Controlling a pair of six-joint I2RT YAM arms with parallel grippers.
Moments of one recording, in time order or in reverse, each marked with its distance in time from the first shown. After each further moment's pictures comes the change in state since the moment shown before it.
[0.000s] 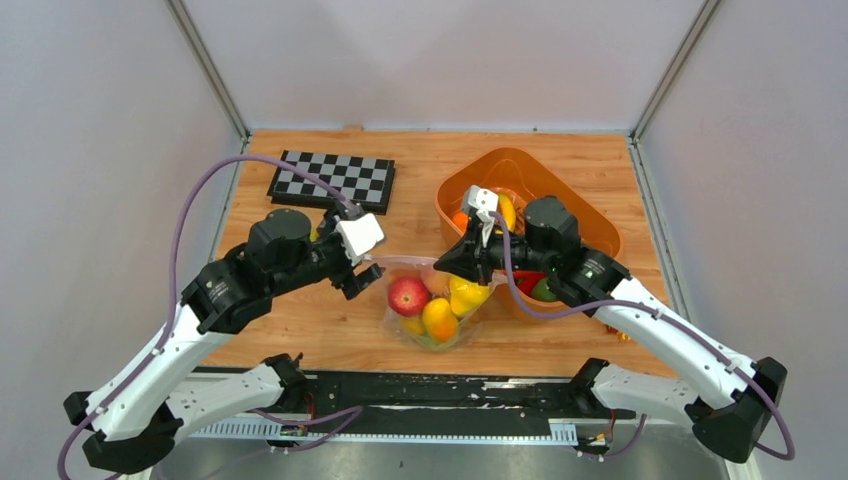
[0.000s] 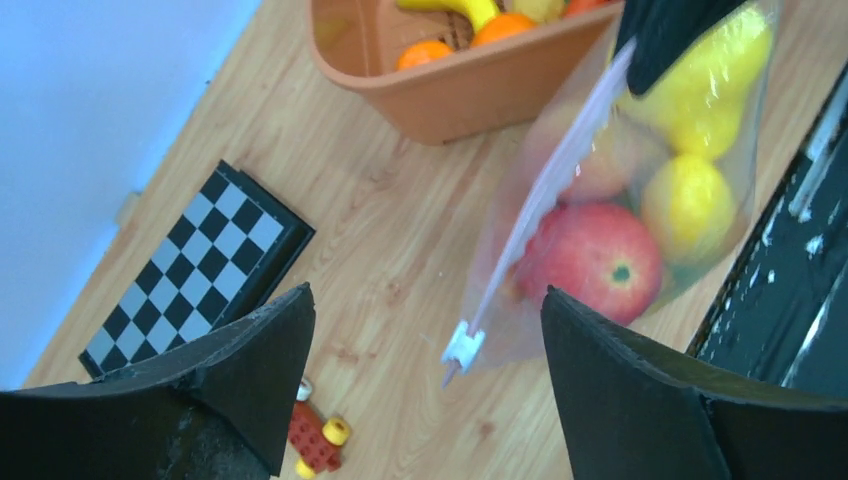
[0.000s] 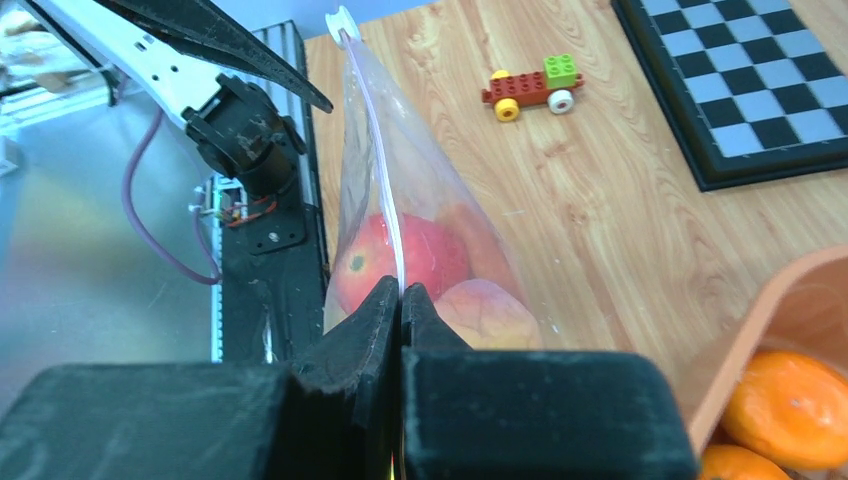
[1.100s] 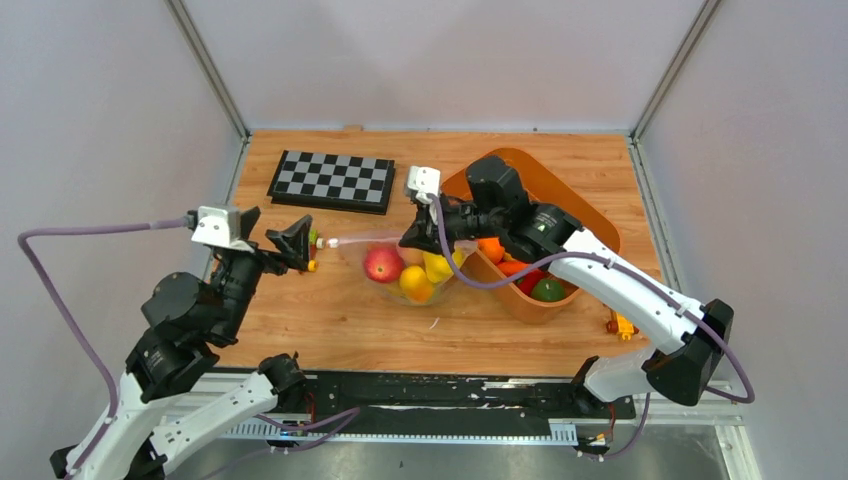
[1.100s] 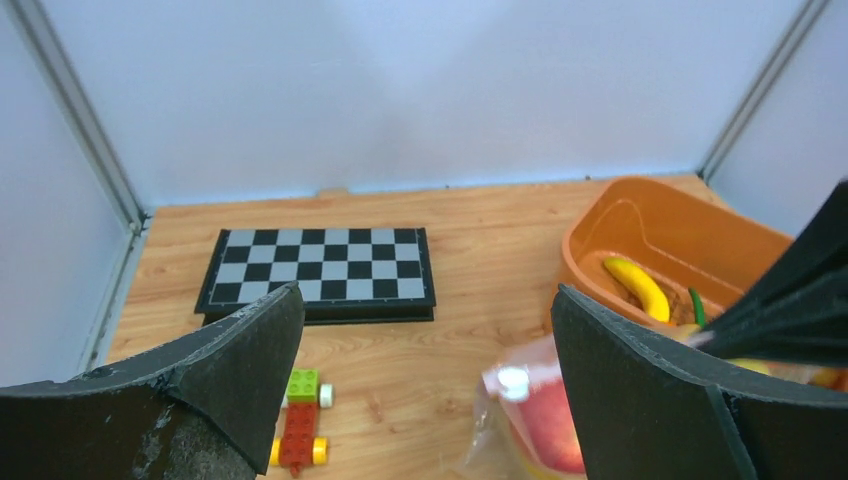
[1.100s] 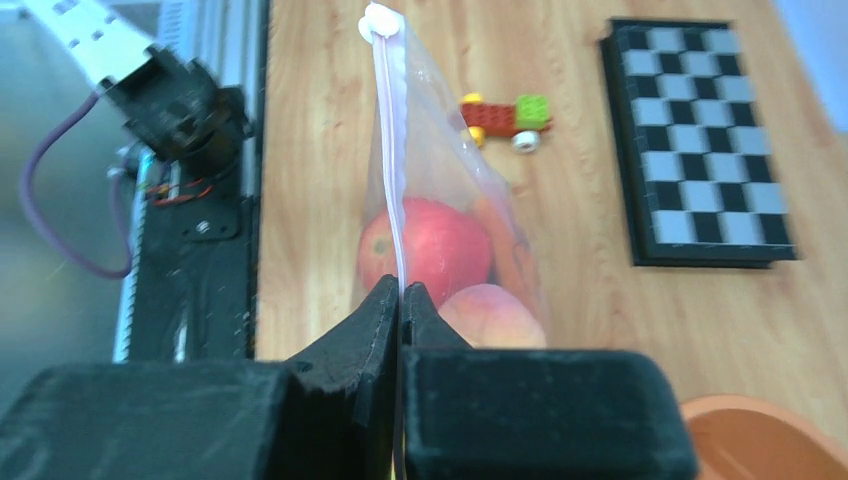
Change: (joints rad) left arm 0.000 -0.377 -0.187 0.385 -0.645 -0.407; right arm 0.066 0.361 0.428 -0.177 0.025 -0.264
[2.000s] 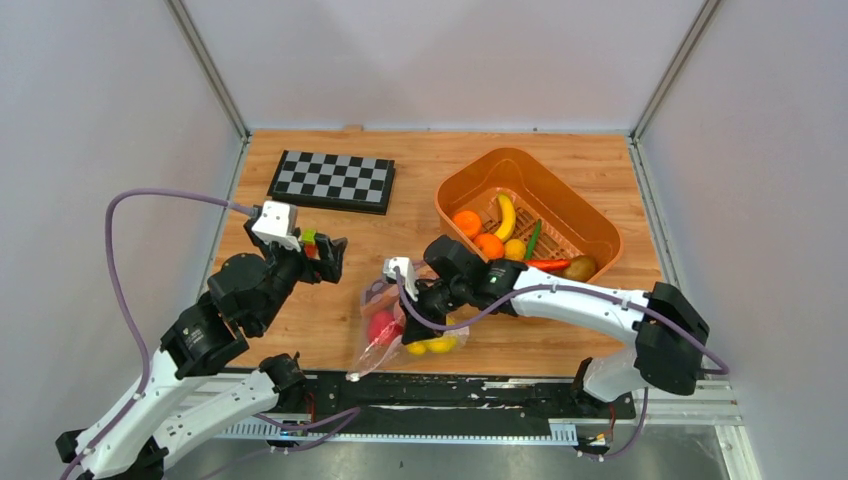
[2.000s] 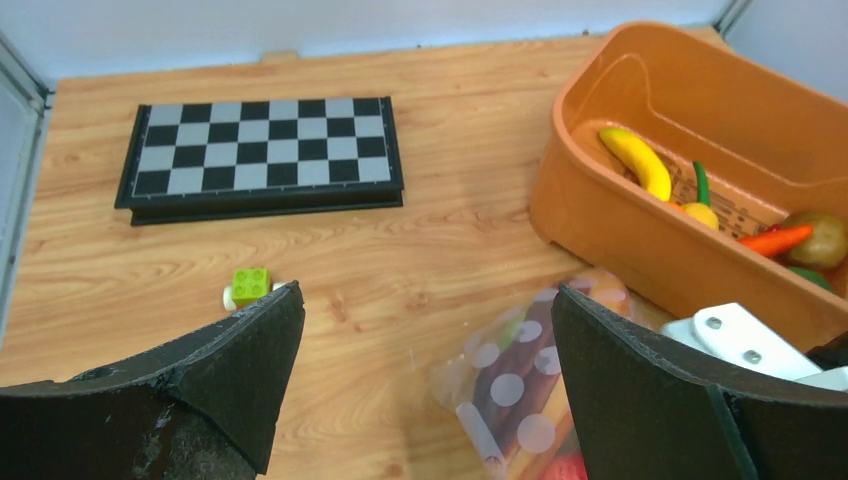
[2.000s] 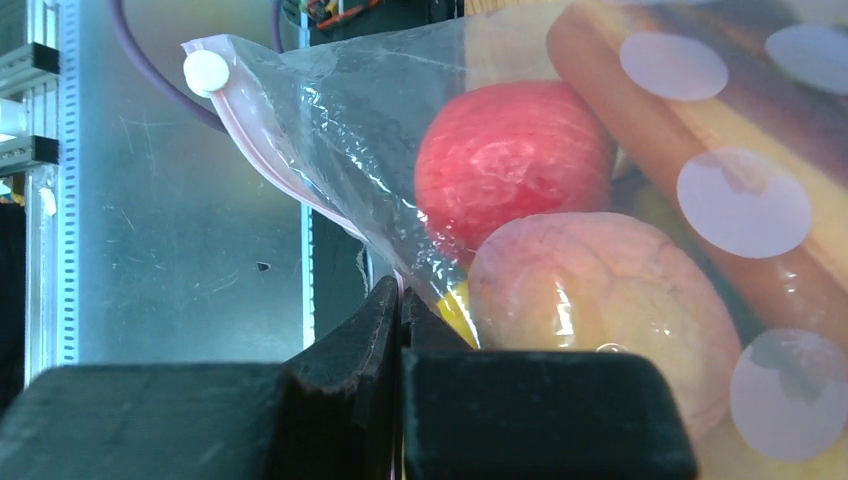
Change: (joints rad) left arm 0.000 0.060 -0.087 -0.125 0.049 -0.168; right arm 0.187 0.047 -0.419 0.102 -0.129 0.284
